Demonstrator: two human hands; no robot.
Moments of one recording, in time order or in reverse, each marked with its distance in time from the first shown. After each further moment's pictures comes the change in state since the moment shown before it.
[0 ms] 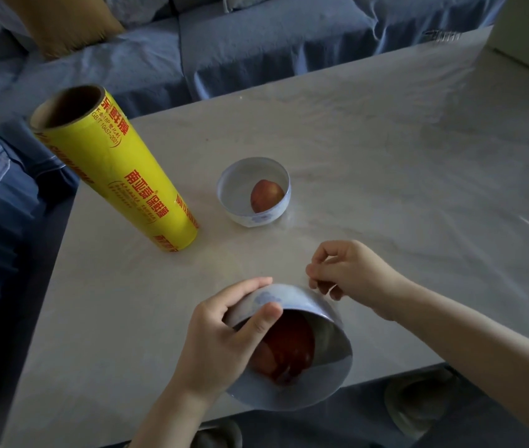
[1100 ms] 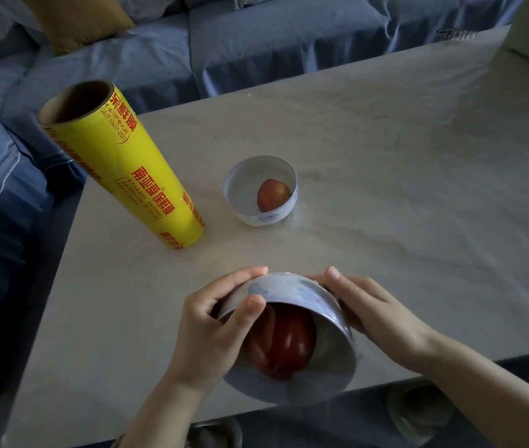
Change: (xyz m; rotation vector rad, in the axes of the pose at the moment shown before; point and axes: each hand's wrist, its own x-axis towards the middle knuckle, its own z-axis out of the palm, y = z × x) left_hand 0.006 -0.002 -0.007 -0.072 0.093 0.129; right_hand -0.035 0.016 0.003 0.134 -0.275 -0.165
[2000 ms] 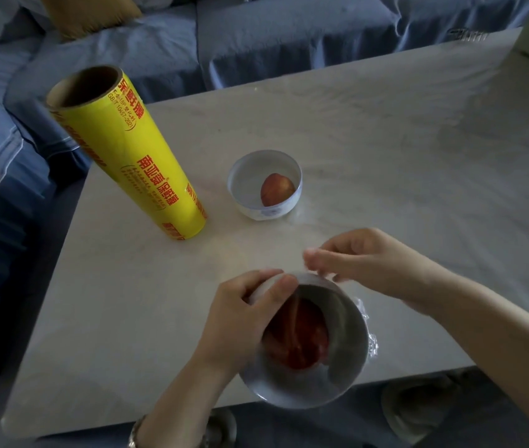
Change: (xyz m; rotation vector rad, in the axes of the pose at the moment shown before) left_hand 0.004 0.002 0.022 0.000 -0.104 -0.319; right_hand 0.020 -0.040 -0.016 -0.352 0.111 0.112
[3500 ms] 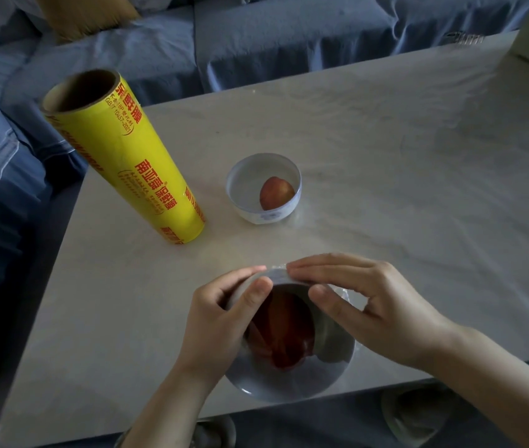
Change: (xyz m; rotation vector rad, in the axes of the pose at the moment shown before) left_hand 0.001 -0.005 -0.014 -0.093 0.114 0.098; right_hand -0.017 0.021 0.018 -0.262 0.154 -0.622
